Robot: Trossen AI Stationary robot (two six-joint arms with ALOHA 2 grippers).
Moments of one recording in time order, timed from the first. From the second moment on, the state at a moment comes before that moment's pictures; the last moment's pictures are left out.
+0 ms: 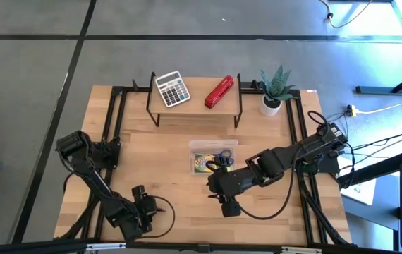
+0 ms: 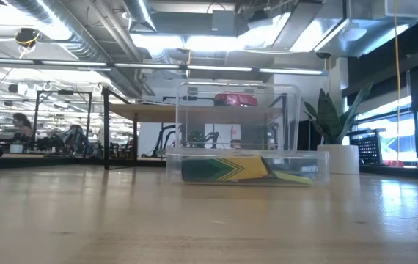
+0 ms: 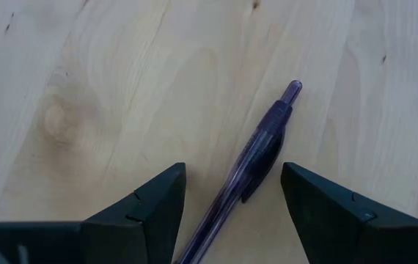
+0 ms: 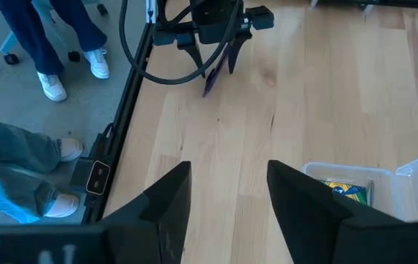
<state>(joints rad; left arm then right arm) -0.98 1.80 0.96 -0.56 -0.51 -1.28 0.47 1.78 1.82 -0.86 0.16 0.25</state>
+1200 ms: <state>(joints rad) -0.98 1.81 0.96 -0.55 -0.51 -1.19 0.47 1.78 1.82 -0.86 0.16 0.25</state>
